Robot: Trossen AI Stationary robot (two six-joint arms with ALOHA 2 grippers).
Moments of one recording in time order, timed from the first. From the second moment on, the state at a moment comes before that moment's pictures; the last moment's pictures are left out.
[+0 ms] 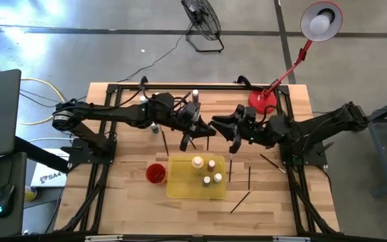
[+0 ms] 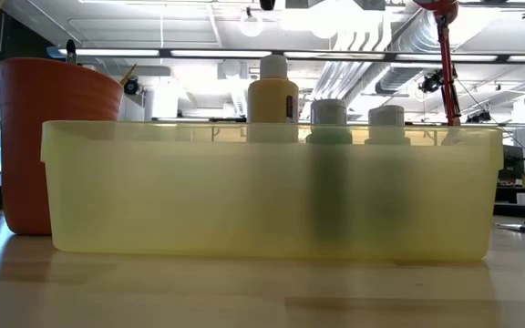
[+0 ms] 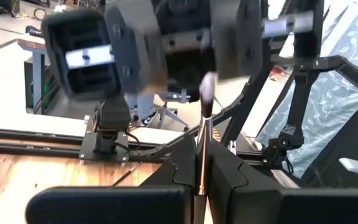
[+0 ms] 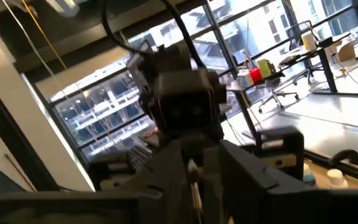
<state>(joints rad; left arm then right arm) 0.06 1.51 1.30 0.22 0.33 -0.26 0.23 1.21 0.97 0.44 0.50 0.39</state>
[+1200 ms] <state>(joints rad) 0.16 0.75 1.12 -0.55 0.10 -0.15 0.29 1.14 0.97 0.35 0.47 0.40</state>
